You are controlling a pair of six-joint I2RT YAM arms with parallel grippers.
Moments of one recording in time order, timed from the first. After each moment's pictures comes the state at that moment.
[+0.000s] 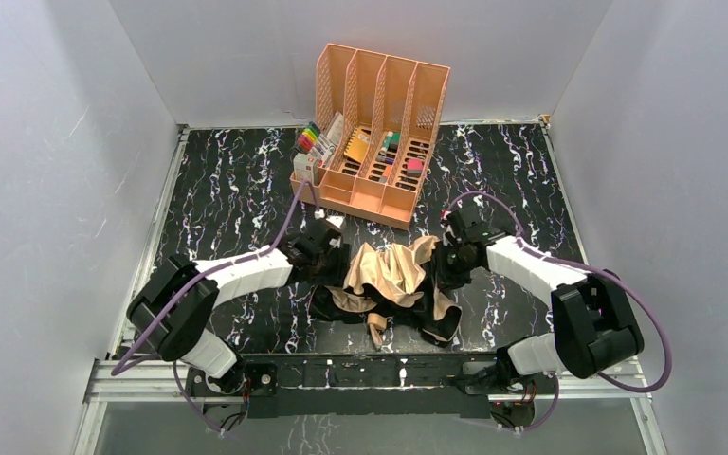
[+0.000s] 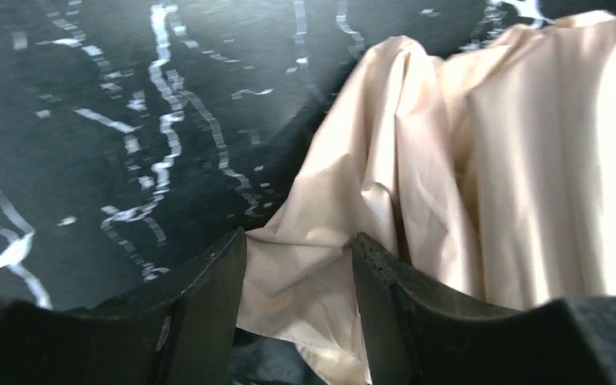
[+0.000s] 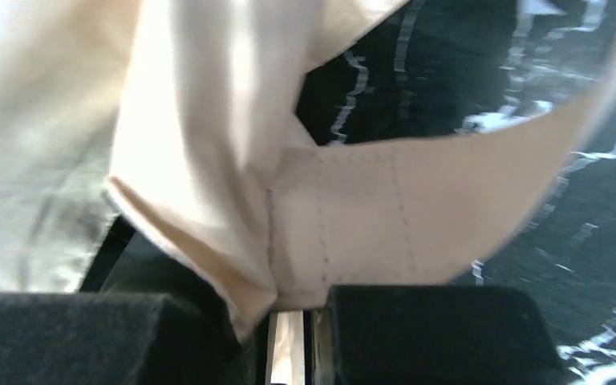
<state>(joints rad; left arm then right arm) -0.73 1.52 0.77 -0.28 0.00 -0.53 0.41 1.37 0.74 -0.60 -0.27 0.42</state>
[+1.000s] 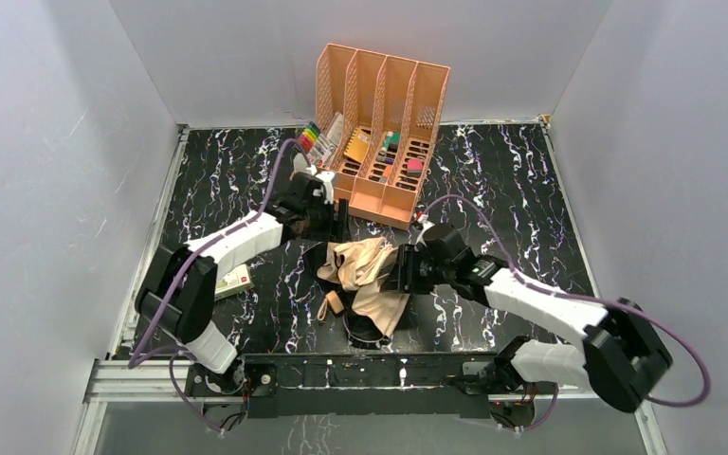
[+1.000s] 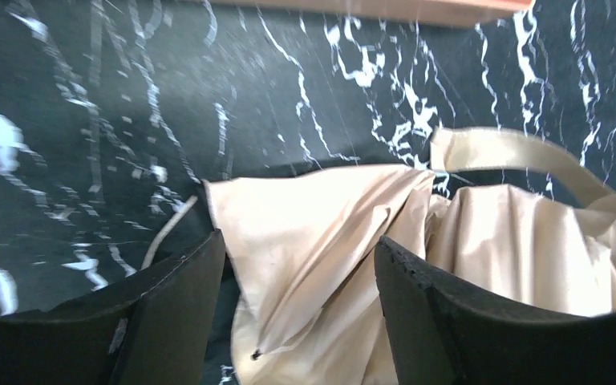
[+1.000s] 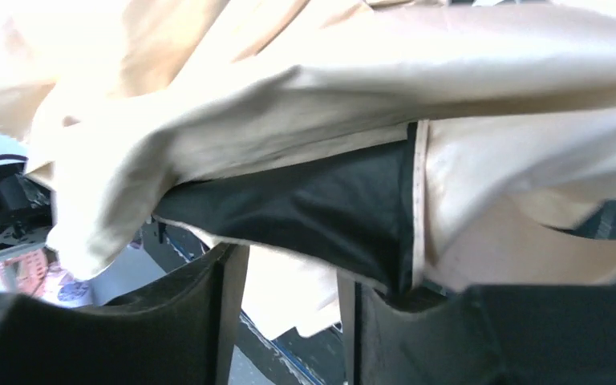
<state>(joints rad) -0.55 1.63 1.02 -0.27 0.17 -0.36 0.76 1.23 0.59 -0.11 -0.33 0.80</state>
